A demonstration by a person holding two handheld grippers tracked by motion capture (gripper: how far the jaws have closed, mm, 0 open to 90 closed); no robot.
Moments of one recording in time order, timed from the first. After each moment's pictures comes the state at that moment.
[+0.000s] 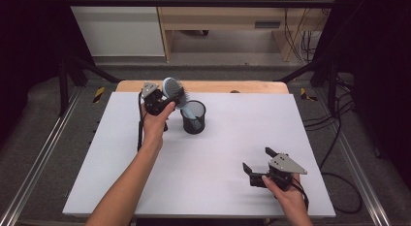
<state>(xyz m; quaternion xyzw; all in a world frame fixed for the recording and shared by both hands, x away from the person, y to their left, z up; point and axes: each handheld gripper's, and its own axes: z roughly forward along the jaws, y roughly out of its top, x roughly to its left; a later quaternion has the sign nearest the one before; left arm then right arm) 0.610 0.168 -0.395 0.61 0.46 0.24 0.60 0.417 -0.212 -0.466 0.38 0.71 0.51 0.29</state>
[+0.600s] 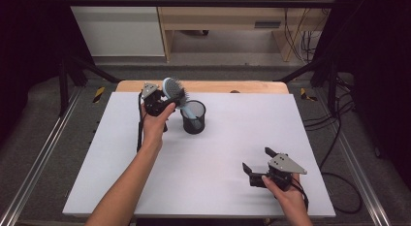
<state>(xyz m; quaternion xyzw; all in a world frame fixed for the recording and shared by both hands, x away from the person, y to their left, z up) 0.609 0.168 -0.397 0.61 0.46 0.25 0.60 0.417 -0.211 -0.467 0.38 0.71 0.51 0.29</state>
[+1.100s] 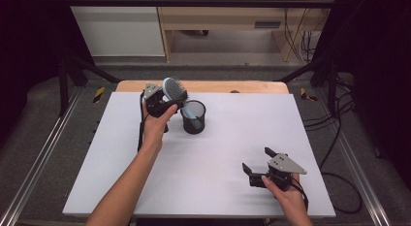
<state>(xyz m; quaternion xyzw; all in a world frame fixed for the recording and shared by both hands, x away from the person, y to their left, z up) 0.606 0.163 -0.395 0.62 0.45 0.25 0.59 0.417 -0.211 -0.467 0.38 0.72 0.51 0.29</state>
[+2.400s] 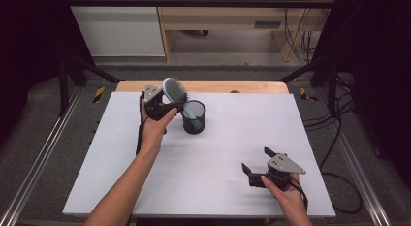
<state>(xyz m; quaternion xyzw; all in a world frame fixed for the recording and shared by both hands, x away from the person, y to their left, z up) 0.594 0.163 -0.393 0.63 0.44 0.28 0.58 0.417 -0.209 -0.467 0.38 0.72 0.51 0.29</state>
